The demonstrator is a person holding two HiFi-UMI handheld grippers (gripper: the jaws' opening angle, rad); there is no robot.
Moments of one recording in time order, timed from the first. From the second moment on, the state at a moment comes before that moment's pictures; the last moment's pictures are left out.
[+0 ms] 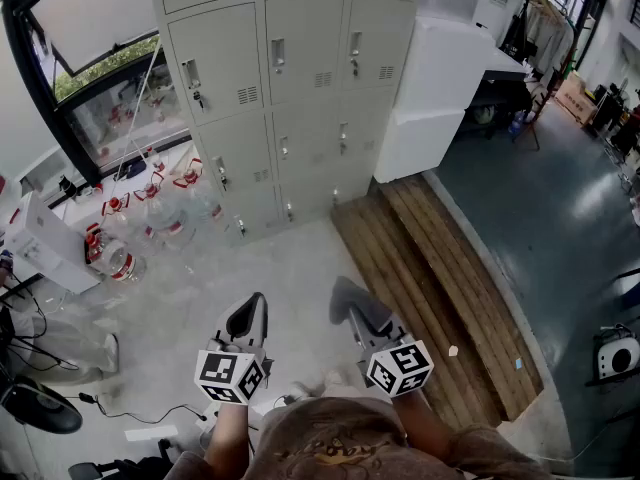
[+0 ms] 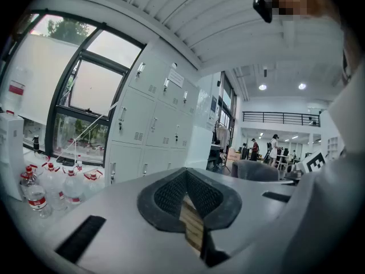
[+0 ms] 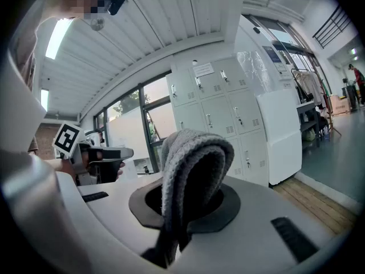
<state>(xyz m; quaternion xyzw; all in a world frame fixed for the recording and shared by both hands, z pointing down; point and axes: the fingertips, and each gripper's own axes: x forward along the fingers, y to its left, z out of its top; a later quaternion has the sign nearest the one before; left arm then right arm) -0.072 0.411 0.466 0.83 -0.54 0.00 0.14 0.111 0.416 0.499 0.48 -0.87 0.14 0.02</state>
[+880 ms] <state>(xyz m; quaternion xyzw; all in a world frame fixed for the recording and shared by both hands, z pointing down) -0.081 0.403 0.483 0.86 -0.50 0.01 0.13 0.091 0.412 0.504 0.50 -0.86 0.12 0.01</state>
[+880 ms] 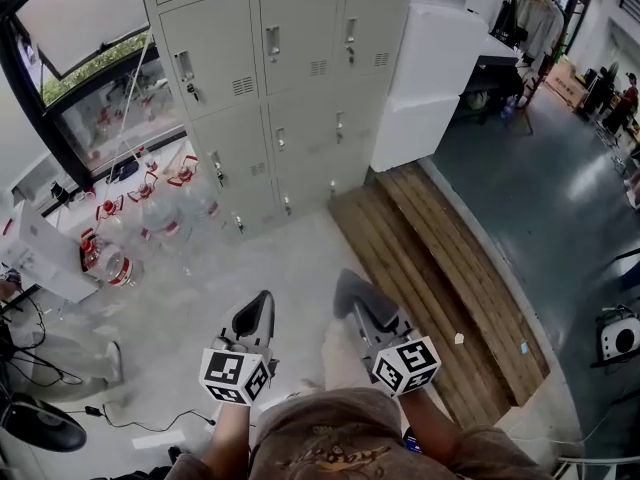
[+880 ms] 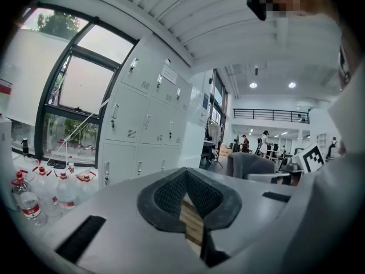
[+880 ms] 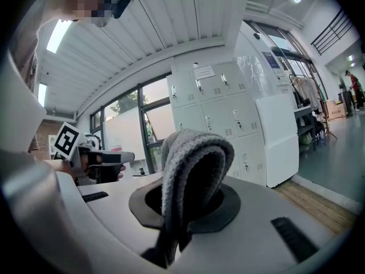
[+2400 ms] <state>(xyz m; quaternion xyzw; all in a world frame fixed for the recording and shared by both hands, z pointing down) -0.029 0.081 0.457 0.84 -0.52 0.00 0.13 0.143 0.071 0.491 0.47 -0.87 0.13 0.02</state>
